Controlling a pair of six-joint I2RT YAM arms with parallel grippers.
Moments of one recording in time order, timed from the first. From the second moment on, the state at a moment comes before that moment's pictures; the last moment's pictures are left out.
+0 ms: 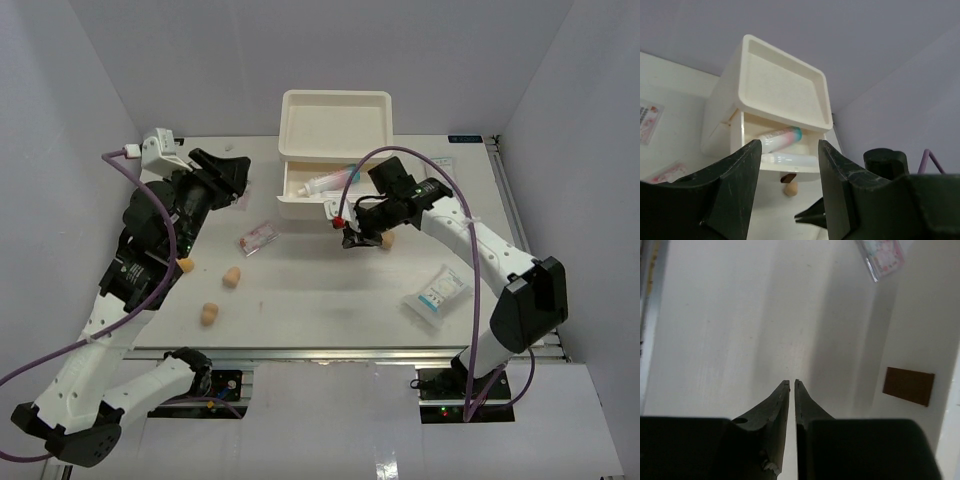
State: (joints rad) left arm -0.53 0.91 1.25 -0.32 -0.28 -0.63; right arm 0.60 1.58 1.41 -0.85 -0.70 -1.08
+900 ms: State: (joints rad) left arm -0.43 1.35 1.45 -0.32 -0.15 -0.60; right arm 0.65 1.74 1.48 -0.55 -0.30 -0.80
